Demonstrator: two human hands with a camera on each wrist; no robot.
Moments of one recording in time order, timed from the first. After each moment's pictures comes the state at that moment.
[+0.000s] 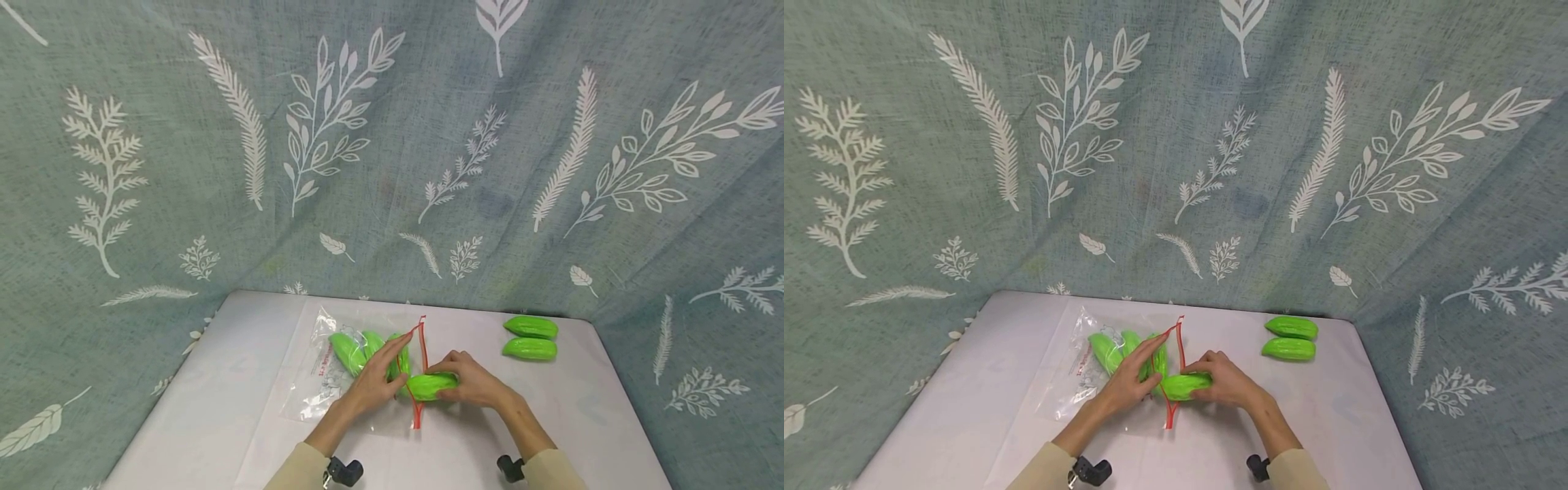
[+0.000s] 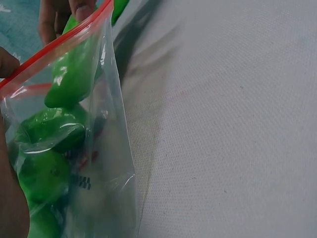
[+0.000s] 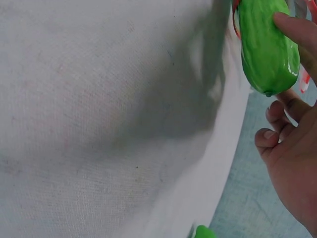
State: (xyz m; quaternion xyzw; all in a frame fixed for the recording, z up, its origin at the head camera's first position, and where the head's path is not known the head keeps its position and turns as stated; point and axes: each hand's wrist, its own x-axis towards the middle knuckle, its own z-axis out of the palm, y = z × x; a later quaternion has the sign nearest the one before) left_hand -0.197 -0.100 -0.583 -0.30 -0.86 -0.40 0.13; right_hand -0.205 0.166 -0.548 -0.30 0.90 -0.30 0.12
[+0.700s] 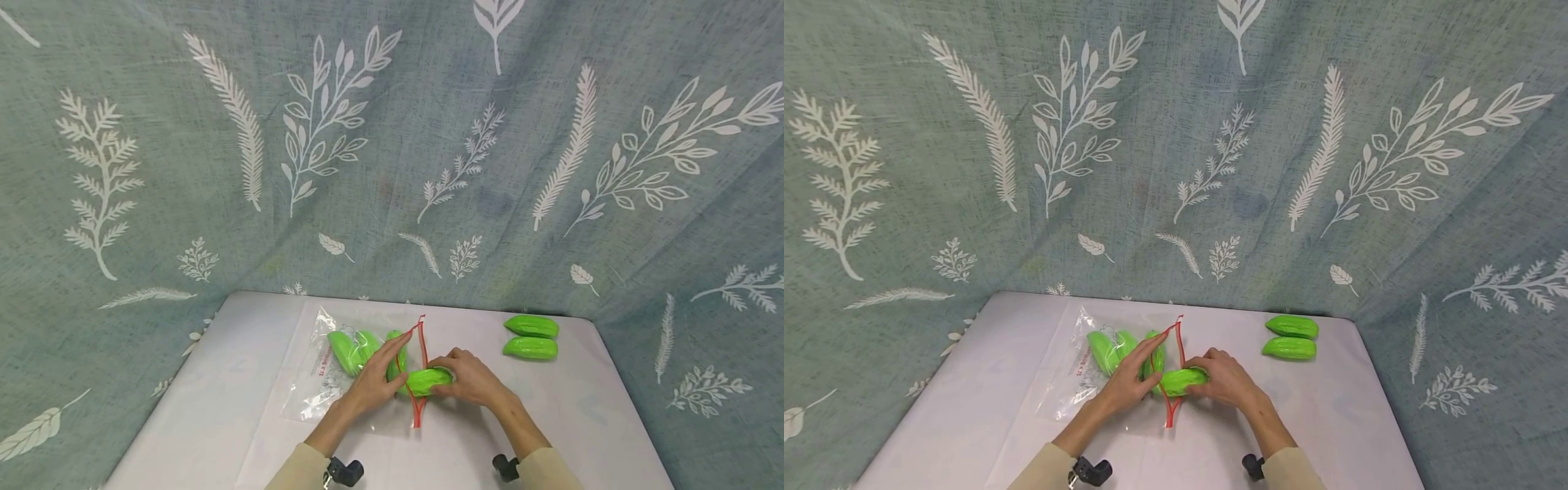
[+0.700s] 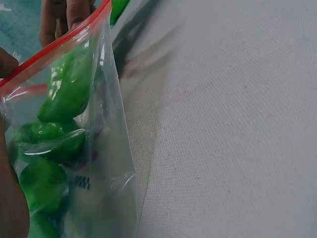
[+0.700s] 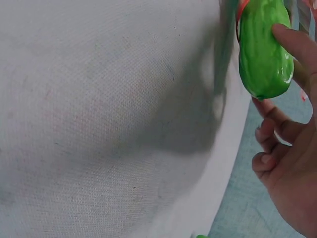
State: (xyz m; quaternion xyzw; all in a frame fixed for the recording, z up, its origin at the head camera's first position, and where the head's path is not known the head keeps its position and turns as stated) left_hand -0.200 -0.099 -0.586 -0.29 -0.86 -0.41 0.12; right_hand -0.209 0.157 -0.553 -0.27 0.94 -0.21 0.06
